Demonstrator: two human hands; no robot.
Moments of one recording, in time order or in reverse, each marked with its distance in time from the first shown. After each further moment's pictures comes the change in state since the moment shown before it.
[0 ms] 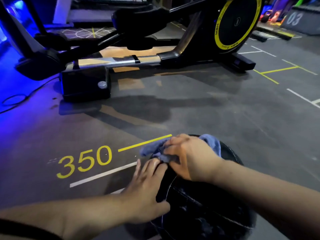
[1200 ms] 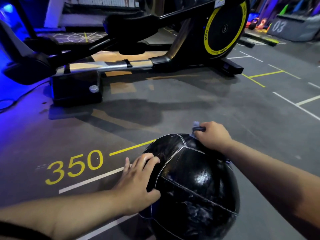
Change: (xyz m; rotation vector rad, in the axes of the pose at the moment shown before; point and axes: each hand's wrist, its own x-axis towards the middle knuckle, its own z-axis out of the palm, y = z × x) left_hand 0.014 0.003 -0.002 -0.147 0.074 -0.079; right_hand -0.014 0.099 -0.030 0.029 0.025 0.891
